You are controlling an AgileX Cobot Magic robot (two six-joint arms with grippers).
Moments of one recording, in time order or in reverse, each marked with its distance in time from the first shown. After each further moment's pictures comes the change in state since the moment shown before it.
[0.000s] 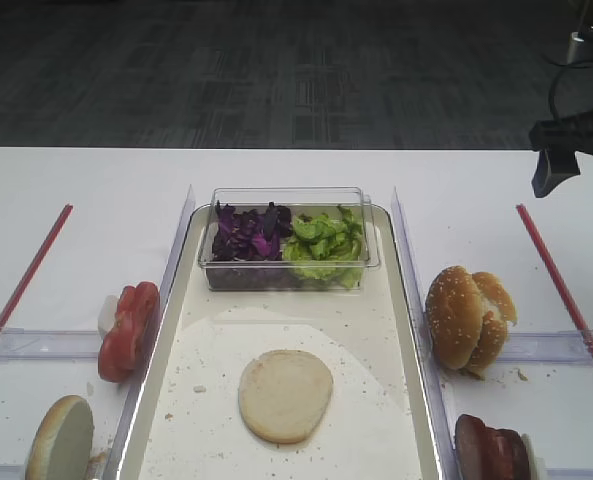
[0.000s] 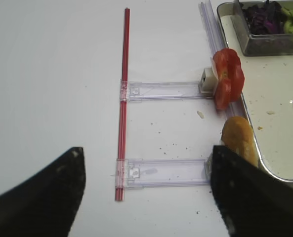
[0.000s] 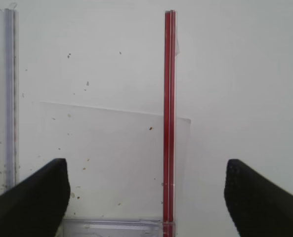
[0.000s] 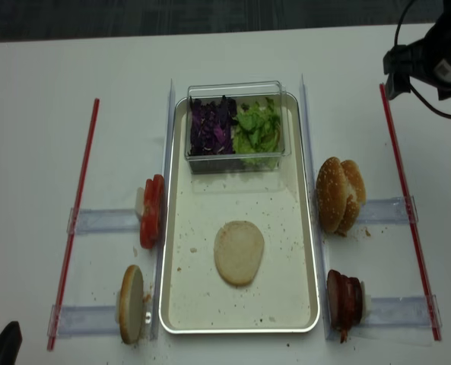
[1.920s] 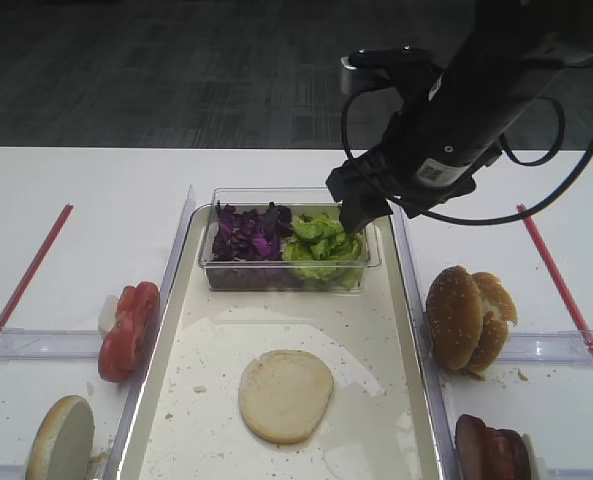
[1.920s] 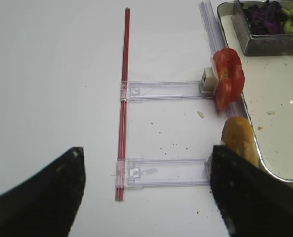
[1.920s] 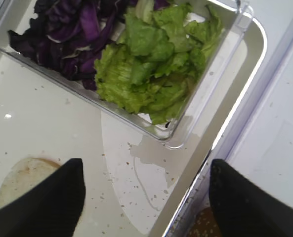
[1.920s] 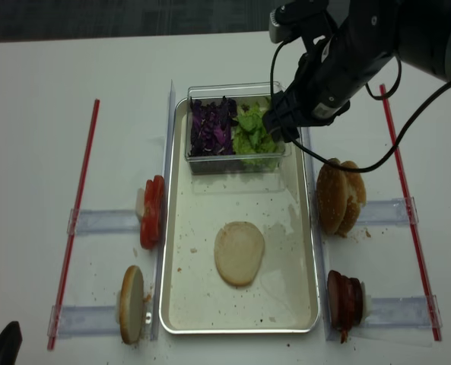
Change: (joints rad) left arm 0.000 0.000 0.000 0.000 0.000 0.000; right arm 0.480 0.007 -0.003 0.105 -0.068 -0.078
